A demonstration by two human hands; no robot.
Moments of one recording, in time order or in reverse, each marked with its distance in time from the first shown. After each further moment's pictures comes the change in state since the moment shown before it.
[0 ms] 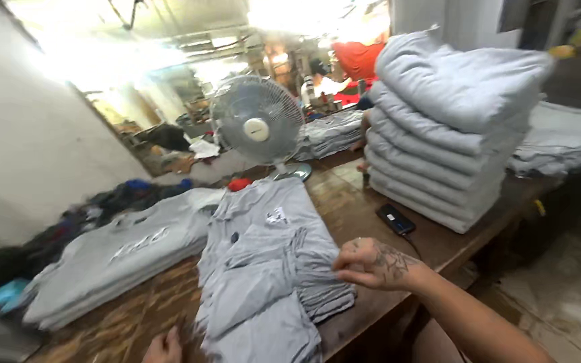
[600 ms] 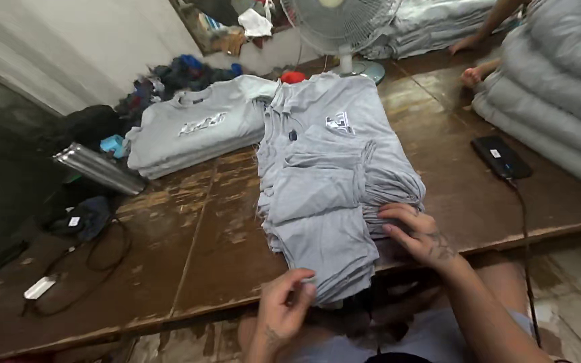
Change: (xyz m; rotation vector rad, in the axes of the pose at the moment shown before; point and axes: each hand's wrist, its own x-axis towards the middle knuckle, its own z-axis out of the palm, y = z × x) left_hand -0.159 0.048 -0.010 -0.712 -0.157 0.678; right_hand -0.032 0.025 0.147 0.145 0.177 0.307
